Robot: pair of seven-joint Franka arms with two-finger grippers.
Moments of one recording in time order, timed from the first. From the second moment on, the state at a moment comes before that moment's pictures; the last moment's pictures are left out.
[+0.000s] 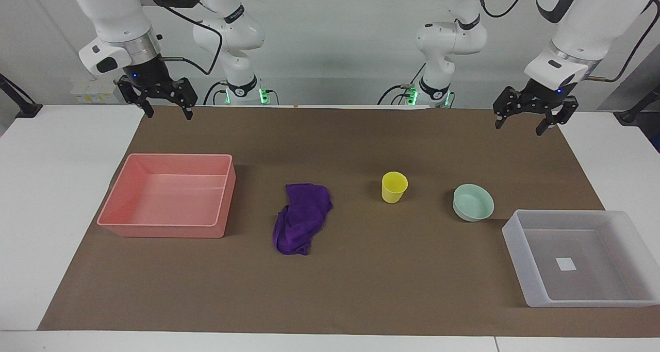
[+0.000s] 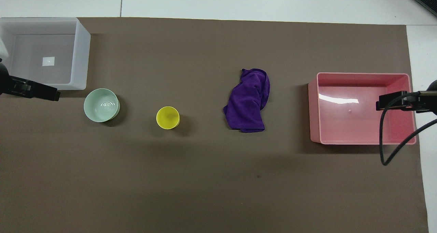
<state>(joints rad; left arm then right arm) -0.10 -0.02 0.03 -1.59 -0.03 1.62 0.17 0.02 -0.09 -0.04 -1.69 -0.01 1.62 0.06</state>
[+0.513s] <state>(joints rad) -0.13 -0.02 0.02 -1.60 -0.03 1.62 0.17 0.02 -0.09 -0.04 -1.69 -0.01 1.62 0.06</state>
